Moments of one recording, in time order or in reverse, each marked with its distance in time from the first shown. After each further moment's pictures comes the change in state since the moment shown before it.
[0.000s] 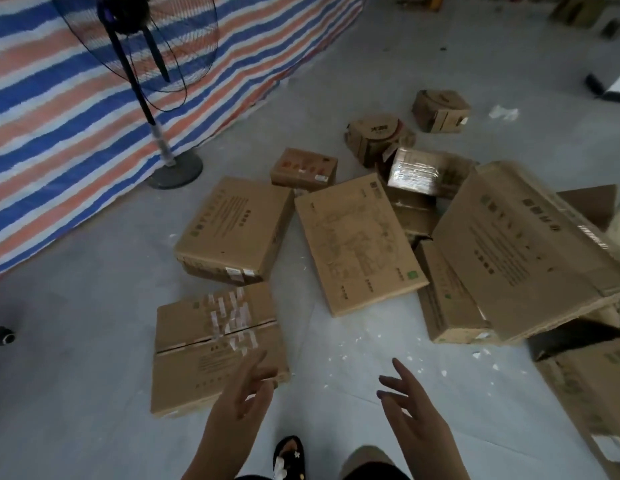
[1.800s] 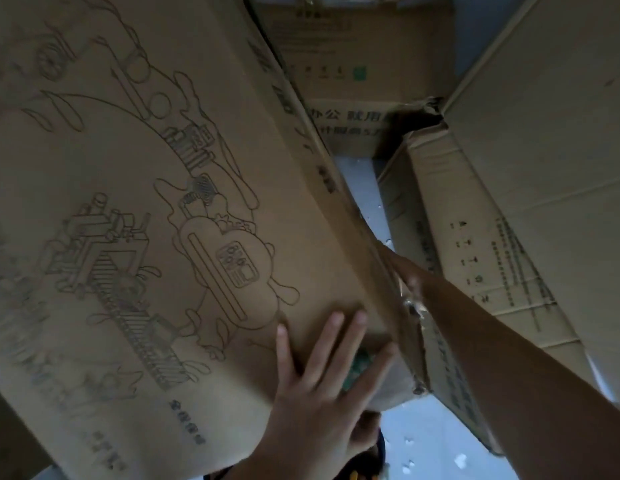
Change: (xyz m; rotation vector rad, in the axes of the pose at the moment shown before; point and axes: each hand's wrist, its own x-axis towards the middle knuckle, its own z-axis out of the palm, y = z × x) left_hand 0.634 -0.306 0.583 1.134 -0.351 0.842; right_hand 0.822 0.600 -0.108 0.239 -0.285 0.934
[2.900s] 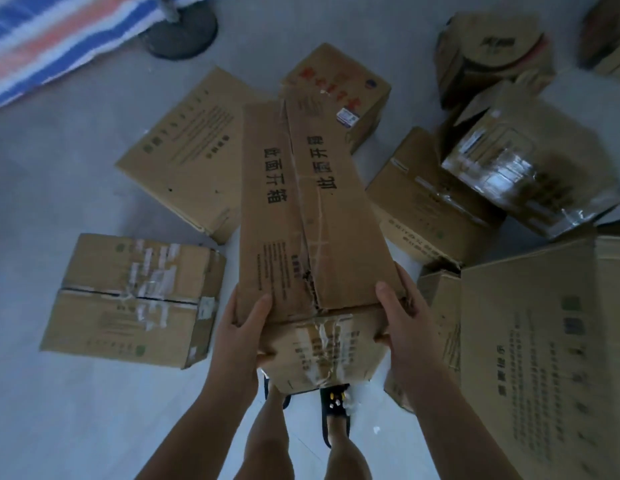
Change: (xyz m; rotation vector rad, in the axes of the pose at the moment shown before) left_hand -0.127 0.018 -0.515 -1.582 0.772 -1.760; right_hand -0.556 -0.144 0.203 -0.040 -0.050 -0.505
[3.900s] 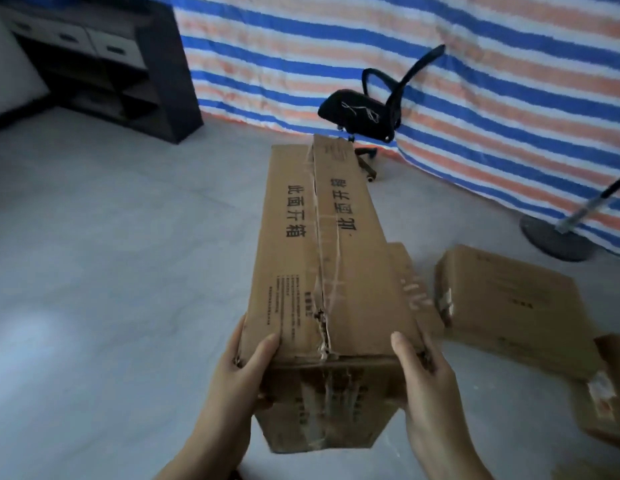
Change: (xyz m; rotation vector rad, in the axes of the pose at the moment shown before) left_hand -0.385 -0.223 -0.325 -0.871 0.747 0.340; right_hand -0.418 0.109 0.116 -0.561 -0.983 -0.128
